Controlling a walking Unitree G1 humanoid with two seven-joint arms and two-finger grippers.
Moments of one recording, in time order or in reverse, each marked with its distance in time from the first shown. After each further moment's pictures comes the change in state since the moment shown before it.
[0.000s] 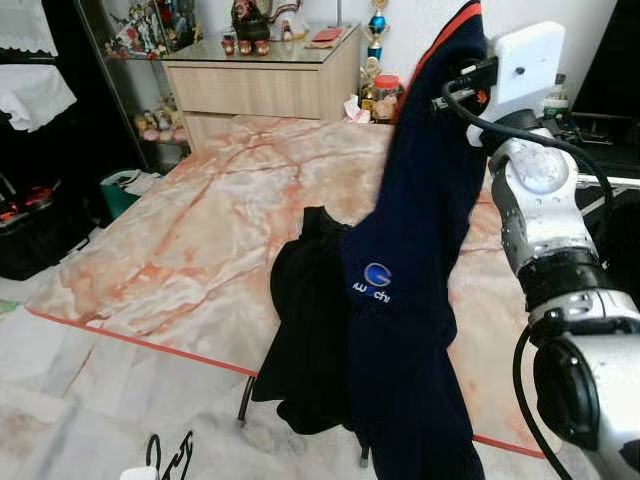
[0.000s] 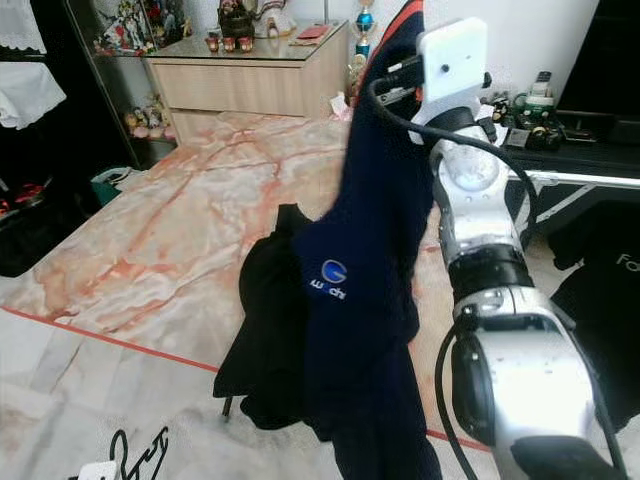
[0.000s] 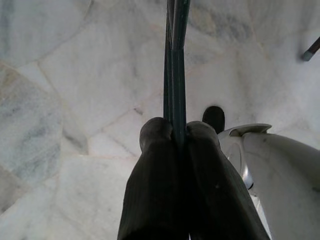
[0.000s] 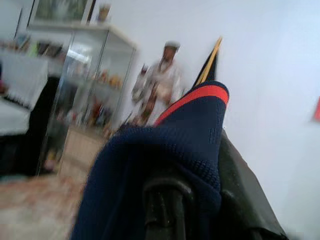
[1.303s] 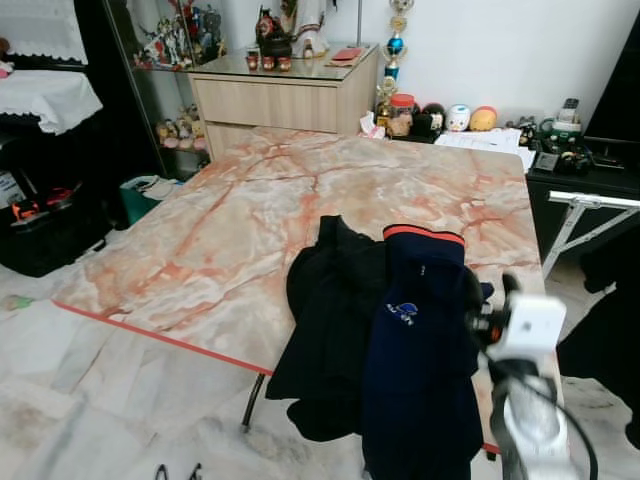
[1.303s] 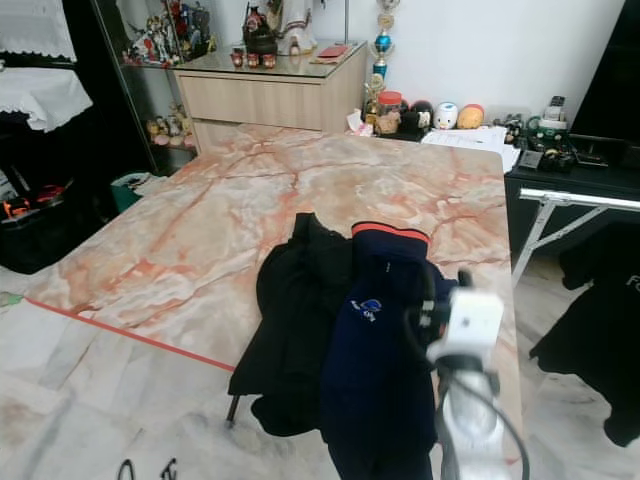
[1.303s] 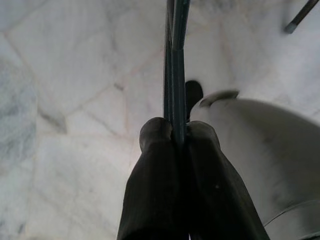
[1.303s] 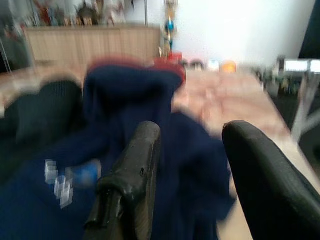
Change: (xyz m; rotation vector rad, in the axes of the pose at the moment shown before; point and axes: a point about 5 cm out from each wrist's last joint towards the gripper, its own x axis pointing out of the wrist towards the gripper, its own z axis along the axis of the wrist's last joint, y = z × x) left arm -0.003 -0.025 -0.030 0.010 0.081 -0.052; right arm -0.234 0.061 -0.129 0.209 0.477 -0.275
